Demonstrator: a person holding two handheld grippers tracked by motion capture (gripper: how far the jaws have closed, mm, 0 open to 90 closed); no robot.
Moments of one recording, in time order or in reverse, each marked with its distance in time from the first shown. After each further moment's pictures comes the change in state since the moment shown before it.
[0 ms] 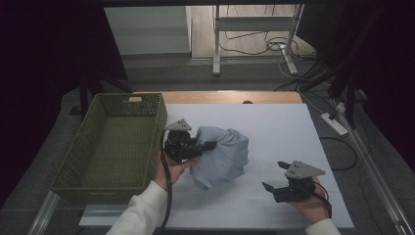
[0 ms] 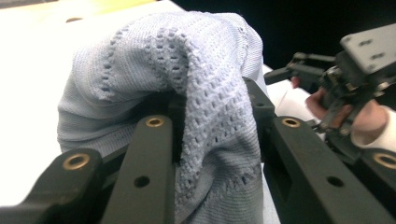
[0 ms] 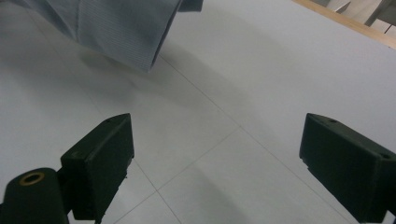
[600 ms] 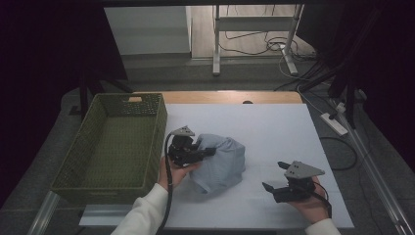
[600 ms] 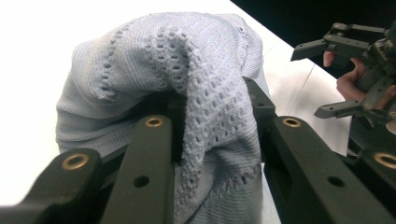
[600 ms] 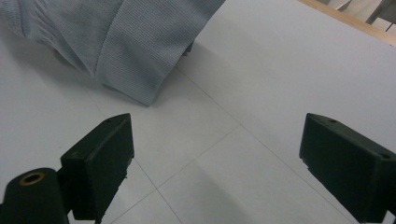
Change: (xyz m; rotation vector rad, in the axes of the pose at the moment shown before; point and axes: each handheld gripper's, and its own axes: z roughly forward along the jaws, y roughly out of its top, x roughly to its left) left arm 0.019 -0.023 0.024 0.064 0.019 -0.050; right arm 0.000 -0.001 0.001 0.009 0.001 -0.005
